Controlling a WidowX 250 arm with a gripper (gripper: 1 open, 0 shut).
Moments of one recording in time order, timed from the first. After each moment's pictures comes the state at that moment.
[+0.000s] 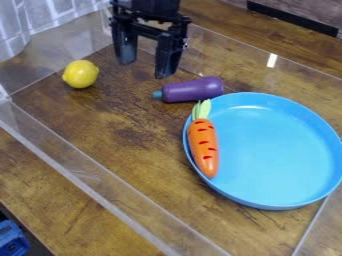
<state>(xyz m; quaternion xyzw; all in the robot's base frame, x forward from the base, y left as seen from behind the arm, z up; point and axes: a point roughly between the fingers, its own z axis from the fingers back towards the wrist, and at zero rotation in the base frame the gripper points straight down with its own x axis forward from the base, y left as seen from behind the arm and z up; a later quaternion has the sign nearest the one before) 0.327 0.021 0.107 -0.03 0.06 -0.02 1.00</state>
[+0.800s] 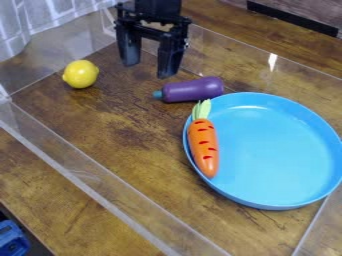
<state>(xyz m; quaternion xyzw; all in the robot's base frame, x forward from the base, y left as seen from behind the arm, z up) 0.334 0.028 0.102 -0.04 0.07 -0.03 1.00</state>
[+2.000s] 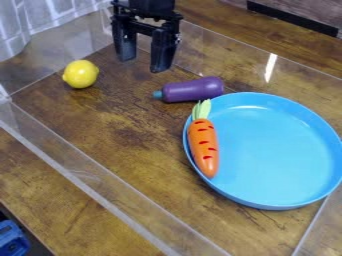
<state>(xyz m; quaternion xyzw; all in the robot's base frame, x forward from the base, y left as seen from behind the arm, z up) 0.339 0.040 0.100 -0.04 0.08 -0.05 0.99</state>
